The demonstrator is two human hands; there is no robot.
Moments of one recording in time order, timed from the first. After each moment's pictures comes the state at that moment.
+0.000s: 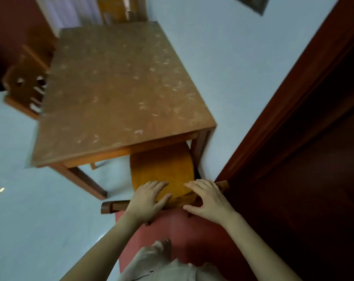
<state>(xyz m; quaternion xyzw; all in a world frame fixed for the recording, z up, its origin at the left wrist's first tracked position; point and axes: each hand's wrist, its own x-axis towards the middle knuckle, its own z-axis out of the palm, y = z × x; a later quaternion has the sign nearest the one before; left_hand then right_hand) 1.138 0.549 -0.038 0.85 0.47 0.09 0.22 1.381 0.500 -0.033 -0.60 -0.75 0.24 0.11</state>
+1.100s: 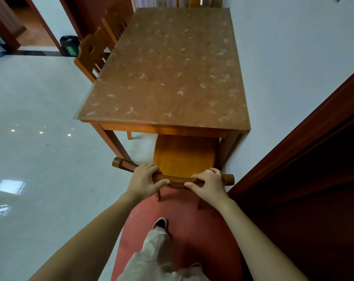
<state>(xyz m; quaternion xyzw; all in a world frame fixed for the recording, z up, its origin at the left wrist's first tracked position) 1.160 0.528 -0.076 0.71 0.65 0.20 0.16 1.416 0.557 -0.079 -0.53 -0.78 0.26 0.22</state>
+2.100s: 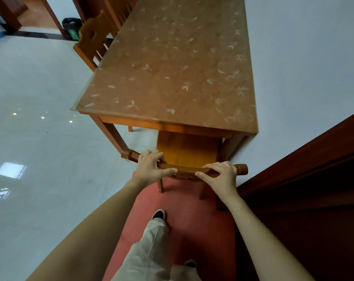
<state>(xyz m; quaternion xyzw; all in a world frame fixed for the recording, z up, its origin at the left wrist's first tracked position) 1.168 0.585 -0.083 0.66 0.68 0.25 0.22 1.430 0.607 -0.089 -0.57 -0.72 0.23 0.31</state>
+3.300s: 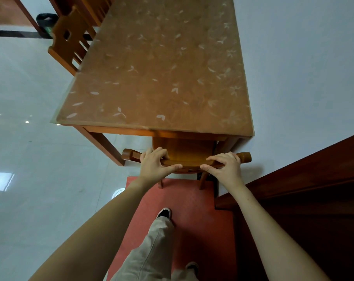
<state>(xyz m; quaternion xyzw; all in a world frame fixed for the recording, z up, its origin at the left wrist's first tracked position) 1.187 0.654 -0.086 0.65 0.69 0.25 0.22 1.445 0.681 -0.084 -0.58 -0.71 0.26 0.29</state>
